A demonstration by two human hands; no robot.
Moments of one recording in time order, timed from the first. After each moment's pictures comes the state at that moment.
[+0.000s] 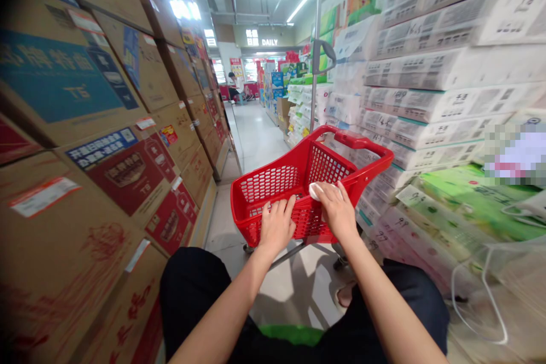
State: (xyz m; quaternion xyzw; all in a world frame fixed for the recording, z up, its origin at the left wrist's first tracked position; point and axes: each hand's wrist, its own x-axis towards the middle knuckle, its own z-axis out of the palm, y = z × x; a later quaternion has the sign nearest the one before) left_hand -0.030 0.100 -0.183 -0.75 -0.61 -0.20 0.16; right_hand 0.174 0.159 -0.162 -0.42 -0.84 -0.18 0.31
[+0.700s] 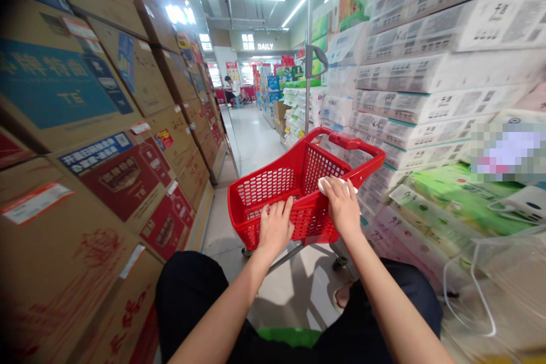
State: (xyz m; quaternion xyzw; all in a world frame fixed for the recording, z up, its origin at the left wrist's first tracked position) left_hand -0.021 0.100 -0.183 -0.75 -0.61 -0.19 0.17; right_hand 0.191 0.163 -0.158 -0.47 -0.79 -0.21 0.33
